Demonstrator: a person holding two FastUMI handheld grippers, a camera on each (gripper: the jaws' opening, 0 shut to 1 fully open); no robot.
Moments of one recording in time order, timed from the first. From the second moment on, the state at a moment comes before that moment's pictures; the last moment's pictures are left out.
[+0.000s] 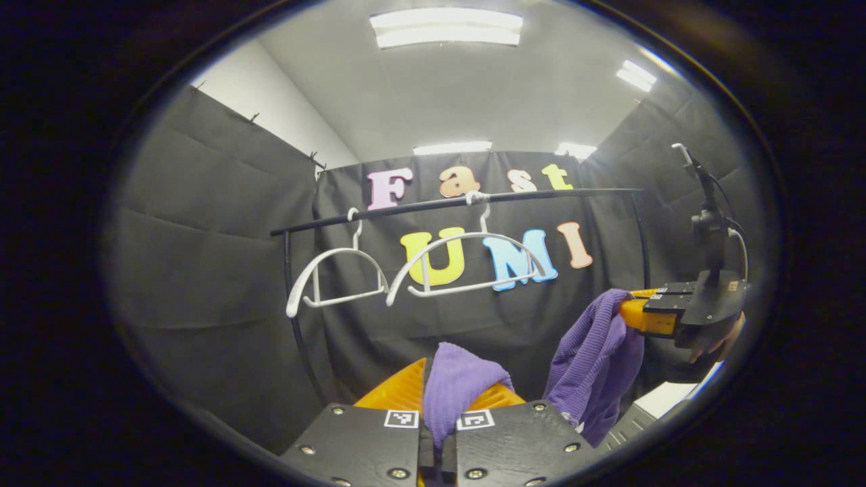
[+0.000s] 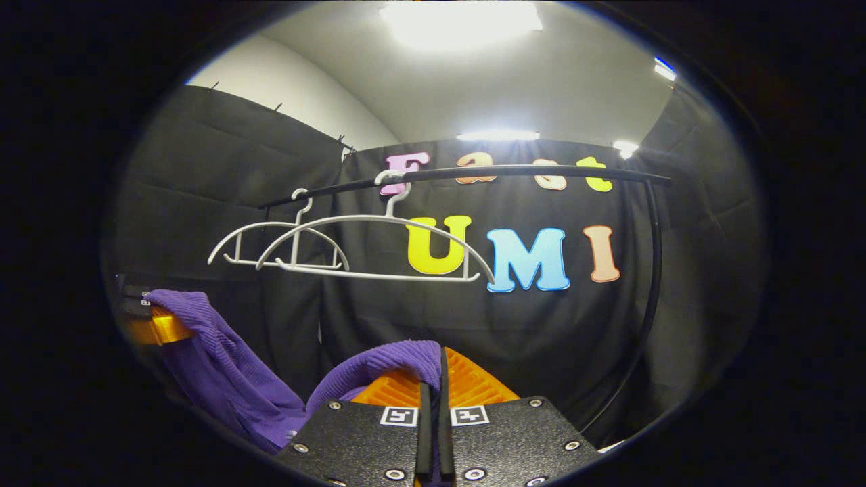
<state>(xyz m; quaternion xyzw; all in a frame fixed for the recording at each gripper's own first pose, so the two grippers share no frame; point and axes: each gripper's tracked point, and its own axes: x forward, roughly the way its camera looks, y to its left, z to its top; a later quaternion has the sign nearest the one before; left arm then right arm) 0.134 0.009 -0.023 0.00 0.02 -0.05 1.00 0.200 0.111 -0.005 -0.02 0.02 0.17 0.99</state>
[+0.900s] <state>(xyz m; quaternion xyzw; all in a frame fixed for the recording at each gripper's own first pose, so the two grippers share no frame) 0.089 -0.030 -0.223 -0.03 0.20 -0.06 0.98 0.122 0.131 -0.223 -0.08 0.23 0.18 0.95</state>
